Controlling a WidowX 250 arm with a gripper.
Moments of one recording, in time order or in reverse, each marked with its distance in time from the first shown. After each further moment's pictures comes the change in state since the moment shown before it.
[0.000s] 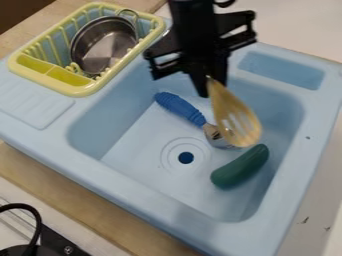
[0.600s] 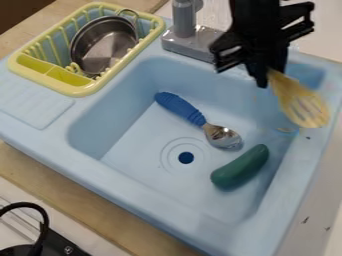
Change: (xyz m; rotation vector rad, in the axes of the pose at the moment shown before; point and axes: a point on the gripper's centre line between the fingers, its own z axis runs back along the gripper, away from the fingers) arm -0.001 -0.057 -0.022 -0.044 0.021 0.036
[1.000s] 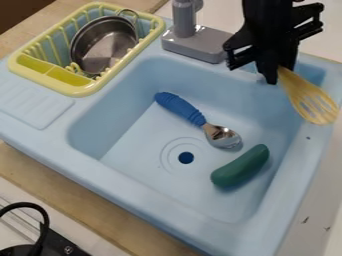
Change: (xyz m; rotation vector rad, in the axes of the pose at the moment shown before) arm 0.016 -0.011 -0.013 0.009 -0.023 0.010
